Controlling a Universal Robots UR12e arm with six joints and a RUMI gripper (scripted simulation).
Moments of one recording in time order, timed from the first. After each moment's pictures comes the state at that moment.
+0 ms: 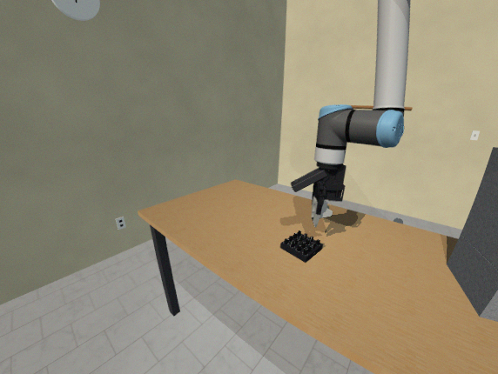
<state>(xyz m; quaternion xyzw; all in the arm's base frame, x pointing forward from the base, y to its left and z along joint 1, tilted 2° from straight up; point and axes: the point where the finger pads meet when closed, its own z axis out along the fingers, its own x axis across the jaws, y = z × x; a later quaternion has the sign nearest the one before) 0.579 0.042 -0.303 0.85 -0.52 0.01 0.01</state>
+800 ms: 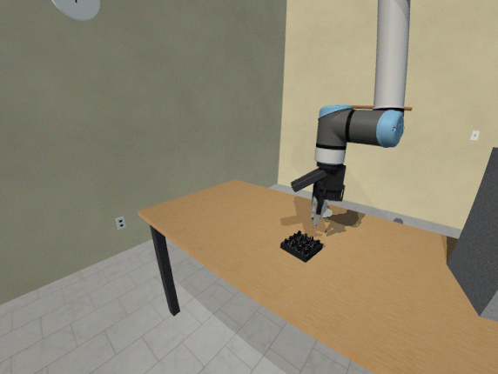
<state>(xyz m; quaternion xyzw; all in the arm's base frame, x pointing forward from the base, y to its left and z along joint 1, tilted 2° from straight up) 0.579 0.042 -0.303 0.85 -0.52 0.01 0.01</state>
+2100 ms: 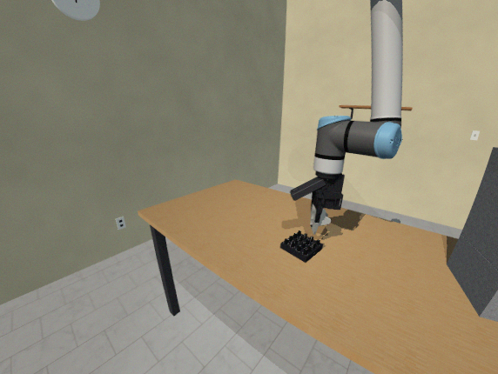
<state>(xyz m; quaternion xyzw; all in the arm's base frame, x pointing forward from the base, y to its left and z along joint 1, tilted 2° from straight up) 0.579 0.041 -0.332 0.85 -0.52 0.01 0.01</state>
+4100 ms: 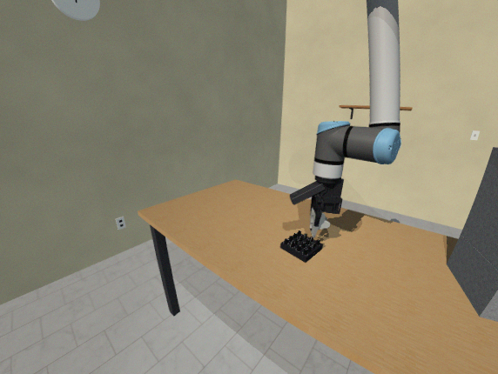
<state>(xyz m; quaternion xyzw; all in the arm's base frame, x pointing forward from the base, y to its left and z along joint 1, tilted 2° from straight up) 0.579 0.041 -0.347 0.85 -0.52 0.01 0.01</state>
